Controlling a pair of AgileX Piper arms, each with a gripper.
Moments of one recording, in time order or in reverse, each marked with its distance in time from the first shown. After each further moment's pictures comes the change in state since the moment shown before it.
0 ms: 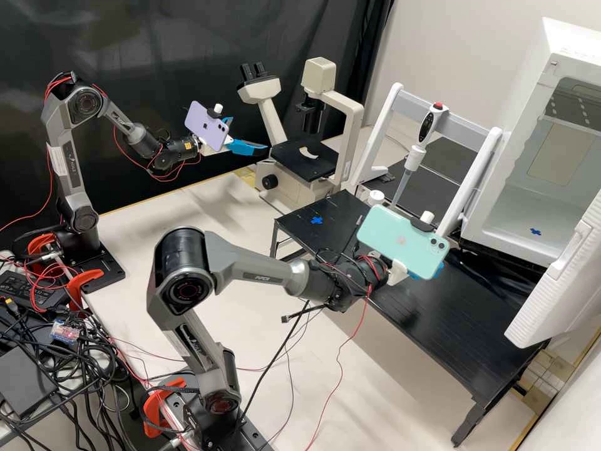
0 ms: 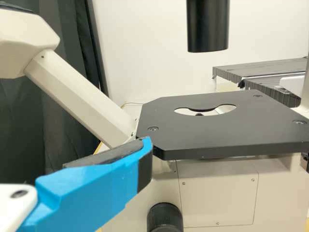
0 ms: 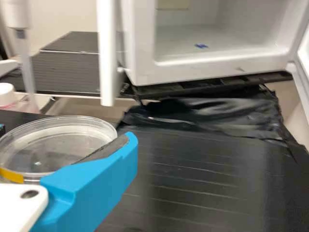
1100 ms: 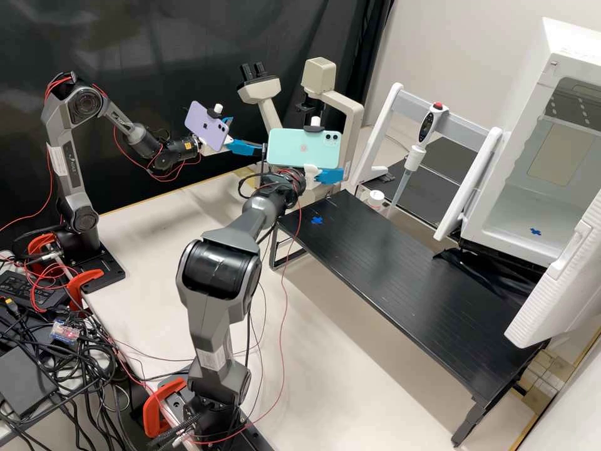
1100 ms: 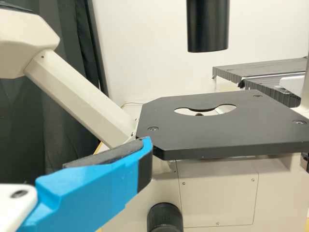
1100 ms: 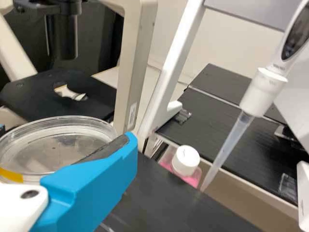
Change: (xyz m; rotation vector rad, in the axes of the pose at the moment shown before) left arm 0.000 0.000 0.000 0.000 0.000 0.000; right arm 0.051 -0.131 -0.206 -0.273 0.208 -0.183
